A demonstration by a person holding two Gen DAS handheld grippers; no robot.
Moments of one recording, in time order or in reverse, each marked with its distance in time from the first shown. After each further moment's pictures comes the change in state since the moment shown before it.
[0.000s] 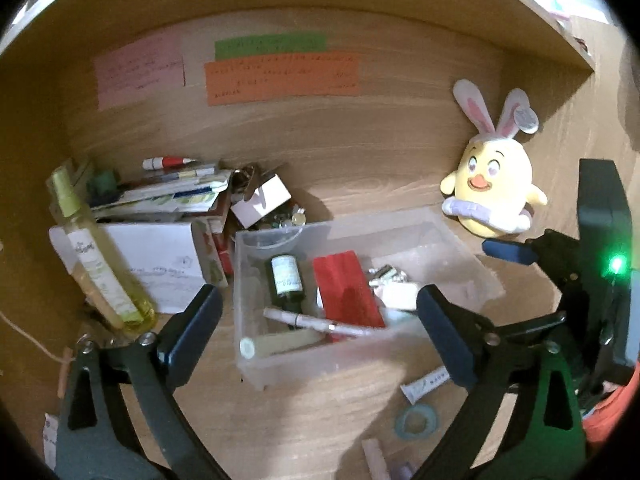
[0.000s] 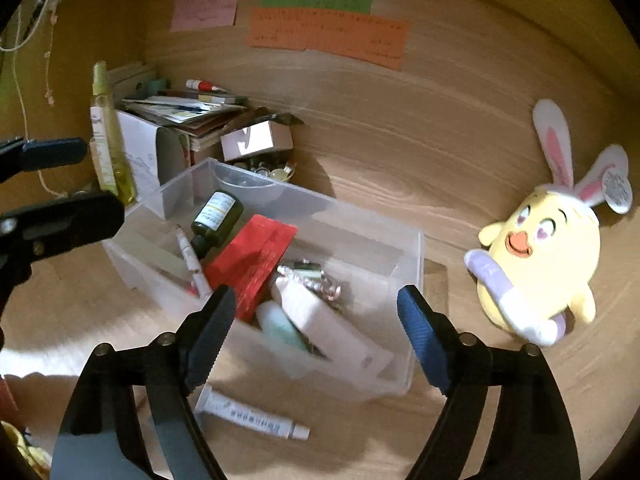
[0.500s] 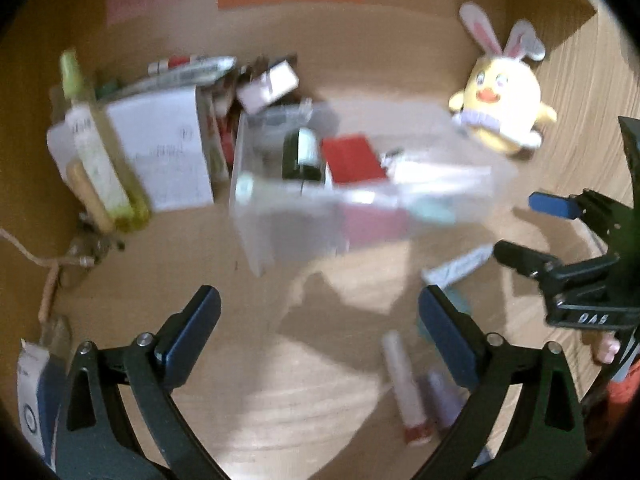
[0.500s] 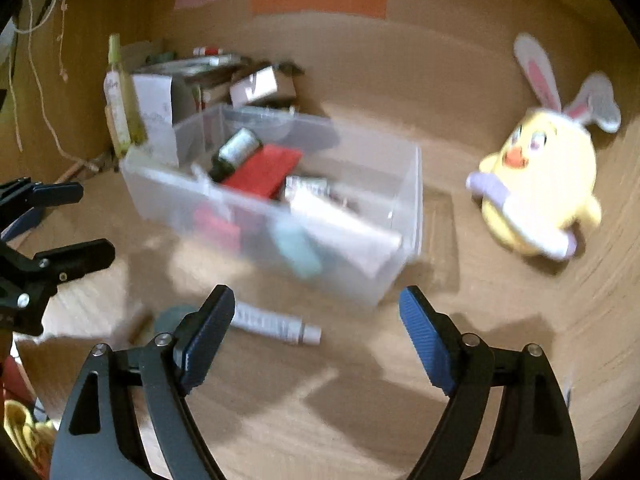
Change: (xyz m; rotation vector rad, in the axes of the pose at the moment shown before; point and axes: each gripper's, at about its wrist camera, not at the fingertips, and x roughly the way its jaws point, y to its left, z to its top) left arm 0.016 0.007 -0.086 -0.018 0.210 0.014; right arm -0.005 -0.004 -0.070 0.044 0.097 0.053
